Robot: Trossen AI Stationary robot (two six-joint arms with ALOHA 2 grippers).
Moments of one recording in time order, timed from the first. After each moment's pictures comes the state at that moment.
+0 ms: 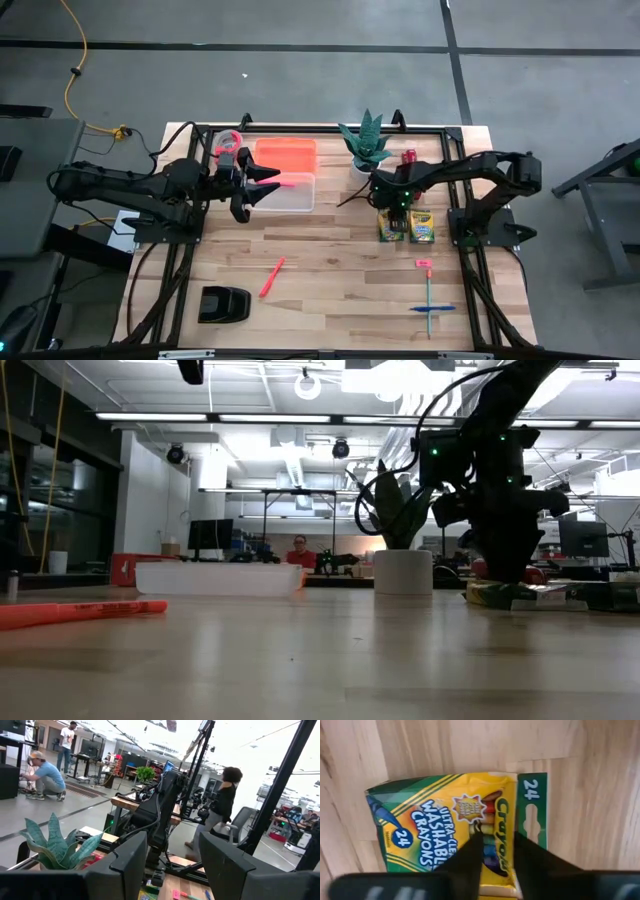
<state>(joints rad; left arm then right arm) 0.06 0.84 0.63 0.35 -0.18 -0.27 -0.26 1.56 0.80 -0.75 -0.17 -0.18</state>
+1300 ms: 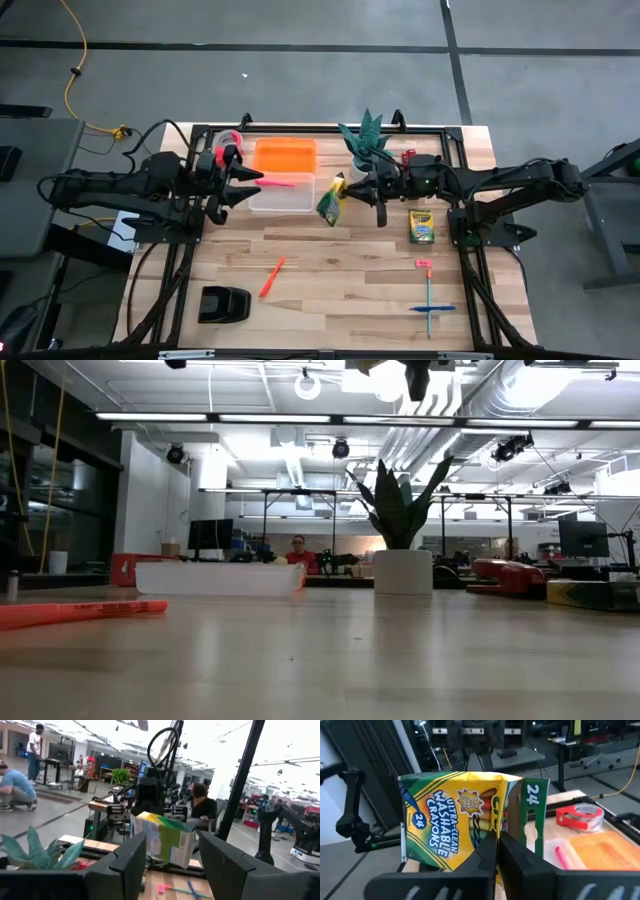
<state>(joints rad) 0.11 0.67 0.63 0.20 0.01 -0.22 -0.01 1.17 0.86 0.23 -0.06 0.20</state>
